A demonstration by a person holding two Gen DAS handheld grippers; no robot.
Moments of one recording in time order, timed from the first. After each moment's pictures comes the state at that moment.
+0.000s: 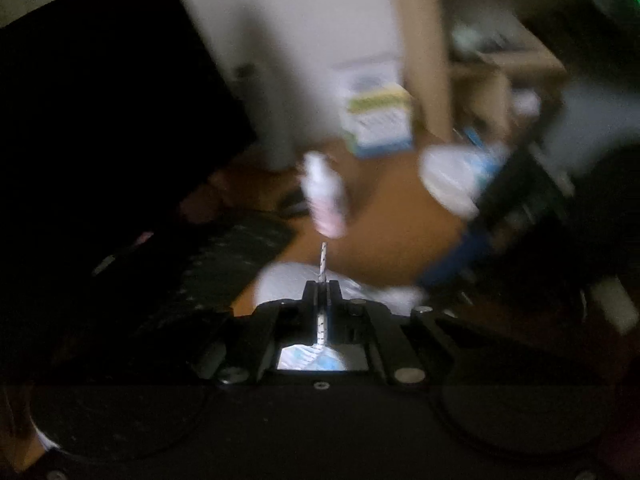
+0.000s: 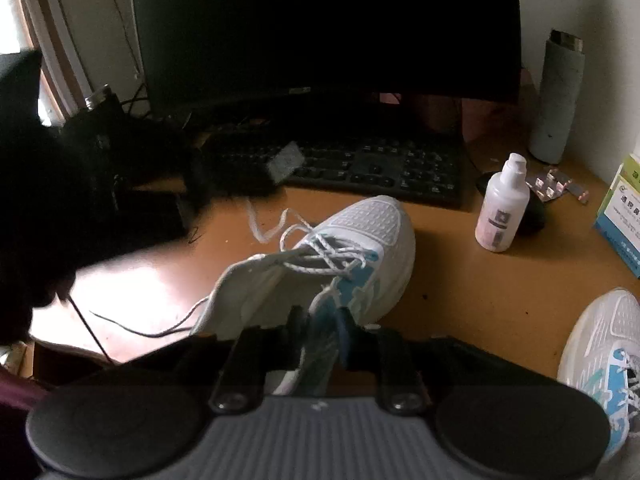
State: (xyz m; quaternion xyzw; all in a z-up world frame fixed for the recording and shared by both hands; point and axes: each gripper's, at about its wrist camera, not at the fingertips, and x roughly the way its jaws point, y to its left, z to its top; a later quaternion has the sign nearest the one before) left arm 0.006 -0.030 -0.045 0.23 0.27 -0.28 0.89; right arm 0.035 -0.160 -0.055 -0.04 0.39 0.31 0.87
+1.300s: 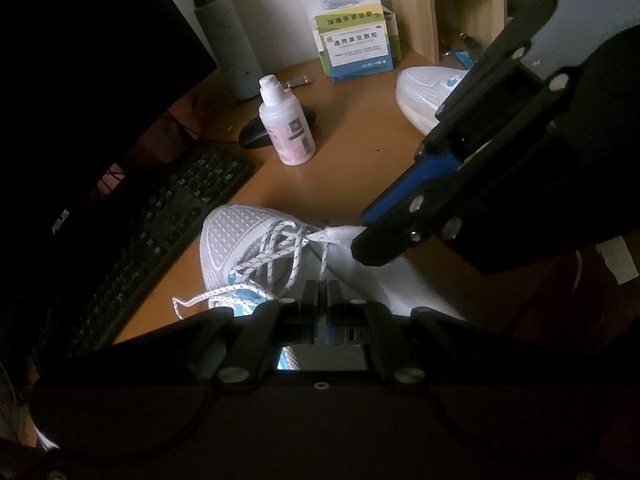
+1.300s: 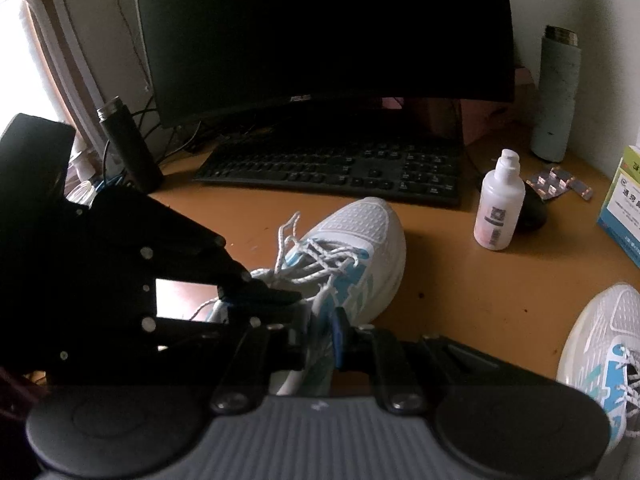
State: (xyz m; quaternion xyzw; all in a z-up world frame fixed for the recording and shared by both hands) left arm 0.011 -0.065 -0.081 0.27 0.37 -0.24 0.86; right arm 0.034 -0.178 -0.055 -0.02 0.38 0.33 0.86
